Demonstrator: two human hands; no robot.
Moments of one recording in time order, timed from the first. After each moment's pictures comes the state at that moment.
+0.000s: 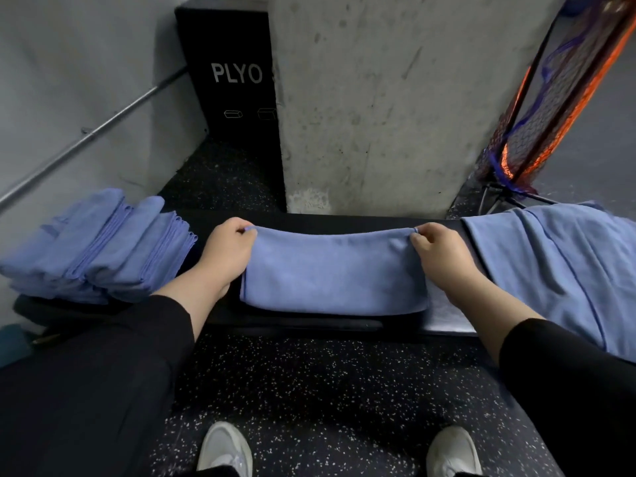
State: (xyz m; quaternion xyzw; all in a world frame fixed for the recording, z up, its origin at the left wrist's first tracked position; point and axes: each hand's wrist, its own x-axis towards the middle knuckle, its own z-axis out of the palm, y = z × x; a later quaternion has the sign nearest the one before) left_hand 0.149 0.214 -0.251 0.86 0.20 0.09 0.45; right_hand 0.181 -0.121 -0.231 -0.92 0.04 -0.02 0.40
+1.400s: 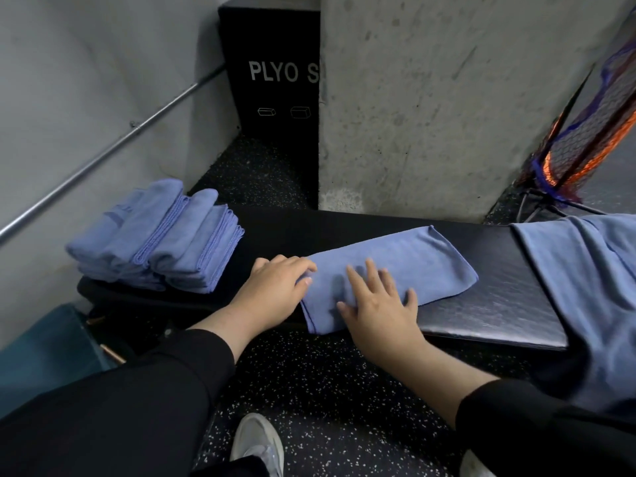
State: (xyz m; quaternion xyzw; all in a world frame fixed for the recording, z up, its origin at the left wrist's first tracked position) left_hand 0.087 0.233 -0.274 0.98 -0.08 0.01 0.16; right_hand 0.077 0.022 -0.274 -0.98 -0.15 0.07 0.12
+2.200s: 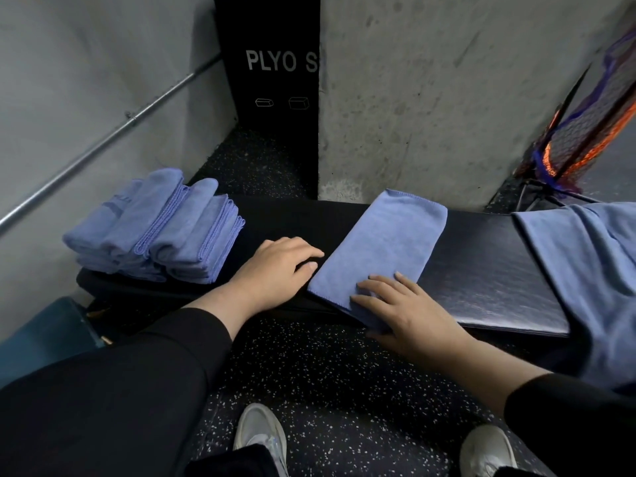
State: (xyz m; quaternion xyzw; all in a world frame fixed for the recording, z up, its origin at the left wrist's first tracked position) left_hand 0.091 0.241 -0.260 0.97 -0.13 0.00 0.21; right_hand 0.092 -0.044 -0.297 -0.90 -0.44 -0.01 0.07
